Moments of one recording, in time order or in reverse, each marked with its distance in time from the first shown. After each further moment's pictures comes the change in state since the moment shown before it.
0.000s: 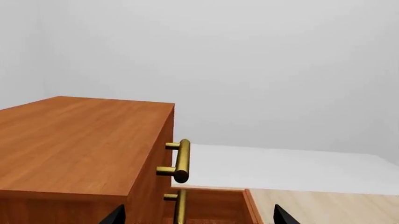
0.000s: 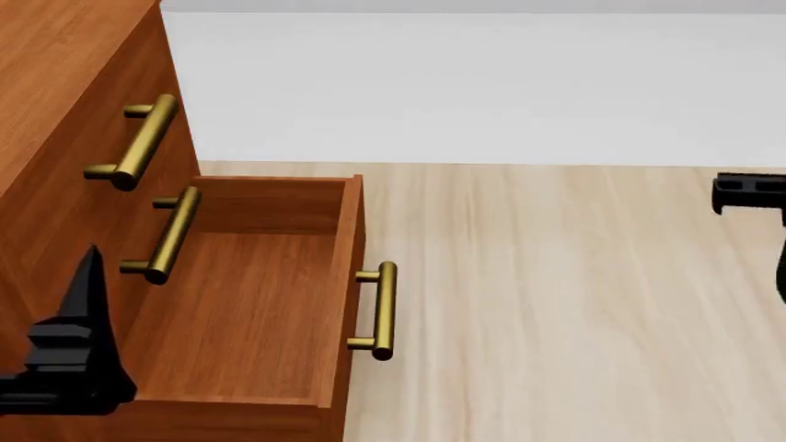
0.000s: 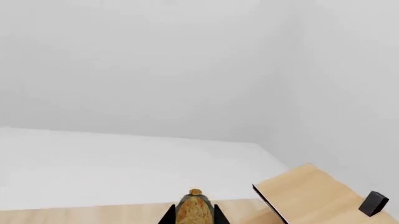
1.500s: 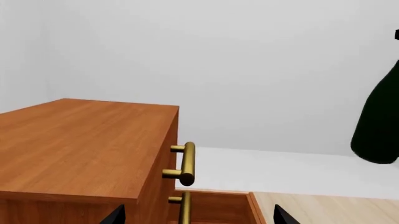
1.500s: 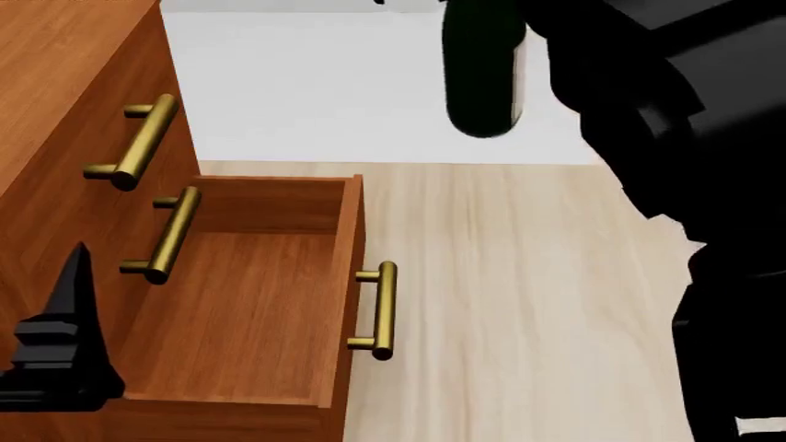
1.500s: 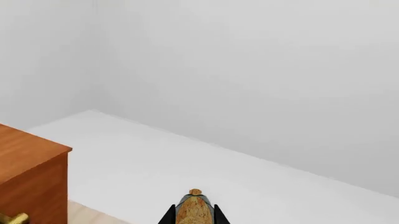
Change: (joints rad) left arm 0.015 -0.026 -0.005 -0.006 0.010 0.037 0.012; right arm 0.713 -0.520 -0.438 0.663 -0.110 -0.042 -0.413
